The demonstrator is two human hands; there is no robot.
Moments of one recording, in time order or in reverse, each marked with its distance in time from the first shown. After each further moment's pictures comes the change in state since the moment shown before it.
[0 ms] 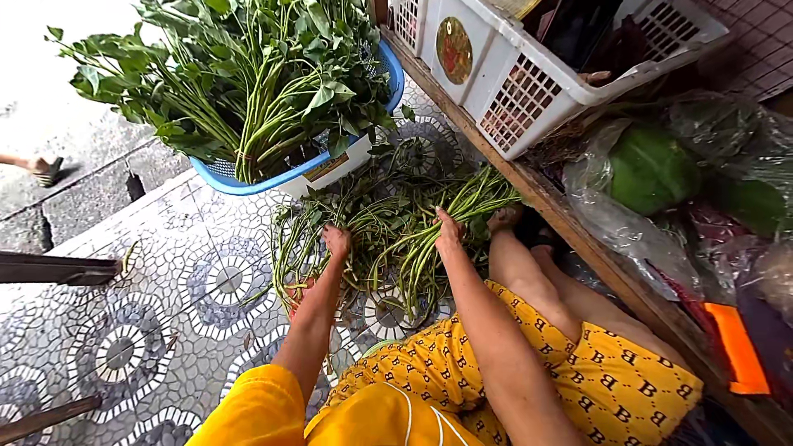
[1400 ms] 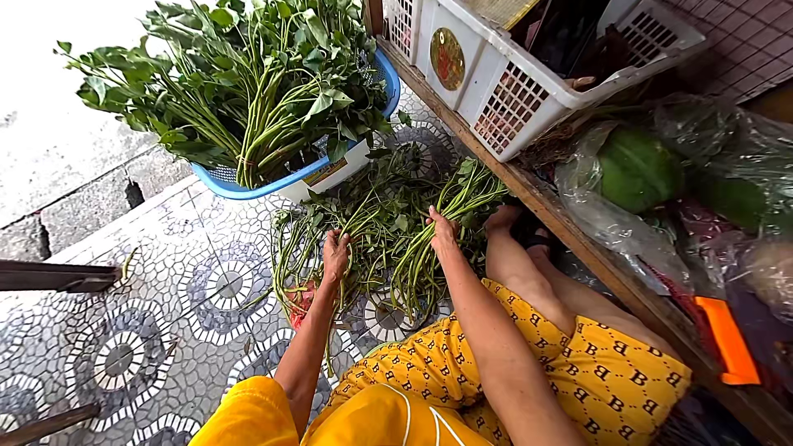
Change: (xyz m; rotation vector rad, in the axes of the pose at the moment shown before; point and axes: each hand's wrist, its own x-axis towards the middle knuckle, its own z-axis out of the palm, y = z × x) left_hand -0.066 -0.002 -0.042 -0.502 -0.129 0.254; right_hand -0.004 -0.003 0.006 -0.019 -0.084 -0.003
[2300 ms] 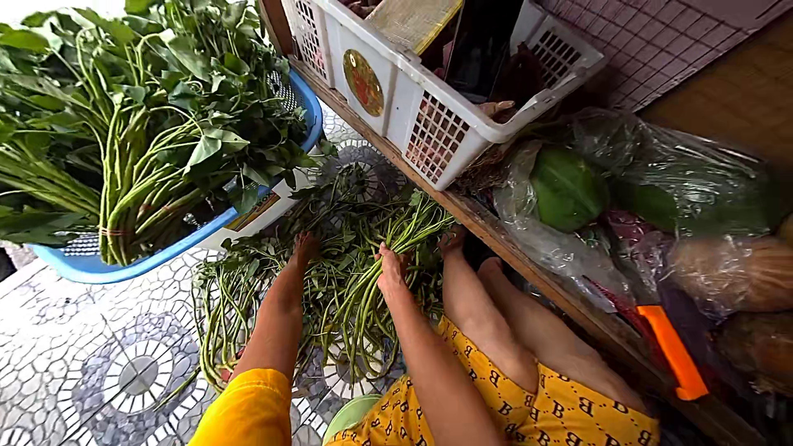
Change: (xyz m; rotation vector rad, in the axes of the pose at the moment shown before) left_hand 0.185 -0.013 0.107 1.036 -0.518 0.160; right_hand 0.002 0.000 0.010 0.022 0.129 0.142
